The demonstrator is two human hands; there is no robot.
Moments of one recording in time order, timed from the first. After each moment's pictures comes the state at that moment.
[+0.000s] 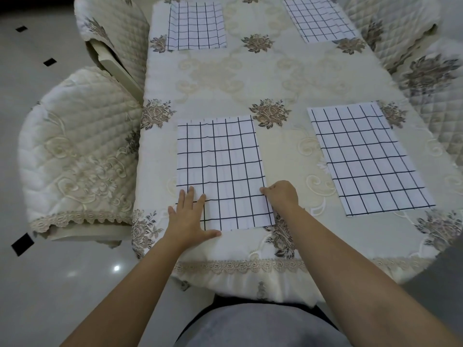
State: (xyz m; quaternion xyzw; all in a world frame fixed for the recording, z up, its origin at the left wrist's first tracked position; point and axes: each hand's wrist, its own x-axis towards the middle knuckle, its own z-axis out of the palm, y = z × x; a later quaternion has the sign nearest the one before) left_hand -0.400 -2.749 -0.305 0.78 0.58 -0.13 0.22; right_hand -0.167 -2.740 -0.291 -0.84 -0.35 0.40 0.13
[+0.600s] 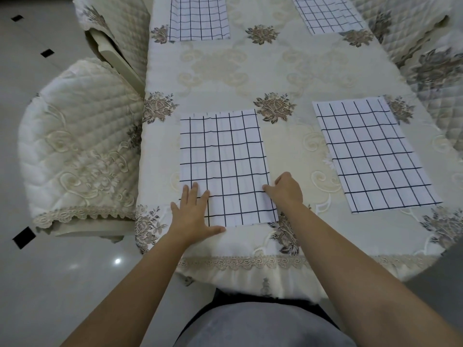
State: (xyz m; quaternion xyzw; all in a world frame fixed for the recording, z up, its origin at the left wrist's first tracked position) left_hand -0.401 -2.747 -0.303 0.77 0.57 -0.14 0.24; right_hand -0.174 -2.742 -0.292 -0.85 -0.38 0.35 0.14
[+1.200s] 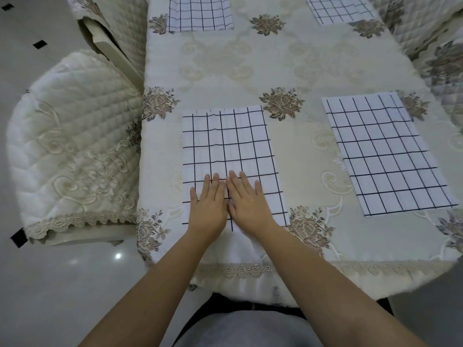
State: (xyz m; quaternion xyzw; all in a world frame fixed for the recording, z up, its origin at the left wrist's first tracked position) left_hand -0.371 -2.732 -0.324 0.81 0.56 -0.09 0.15; right_hand -0.250 -2.749 -0.330 -0.66 -0.74 0.14 -0.01
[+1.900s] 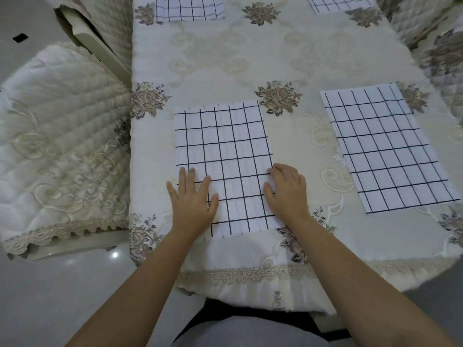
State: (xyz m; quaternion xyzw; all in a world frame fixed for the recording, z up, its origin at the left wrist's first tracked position) left_hand -0.393 -2.712 -0.337 0.81 0.58 0.05 0.12; right_hand -0.180 -2.747 -0.333 -0.75 -0.63 0.05 0.18
